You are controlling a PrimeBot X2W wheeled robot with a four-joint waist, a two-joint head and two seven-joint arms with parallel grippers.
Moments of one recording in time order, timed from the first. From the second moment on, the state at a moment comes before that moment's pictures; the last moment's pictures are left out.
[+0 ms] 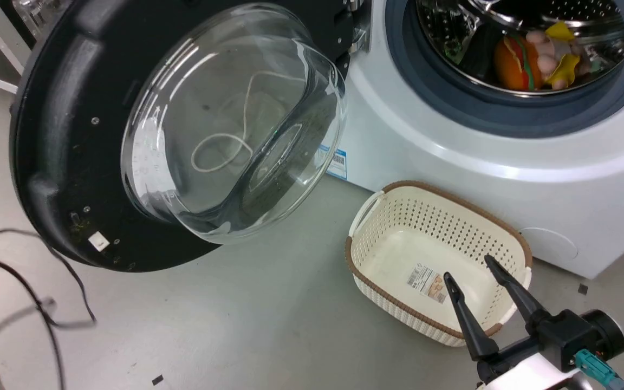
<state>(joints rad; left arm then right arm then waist) -0.50 0.30 0.42 0.19 -0.68 -0.03 0.07 -0.01 -0.14 0.16 0.03 0.07 0.13 -0.22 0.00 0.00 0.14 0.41</state>
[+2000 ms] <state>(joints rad) -0.12 0.05 -0.06 0.04 -1.72 -0.02 0.70 0.00 -0.05 -0.13 0.11 0.06 0.13 -0.26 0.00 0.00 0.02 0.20</state>
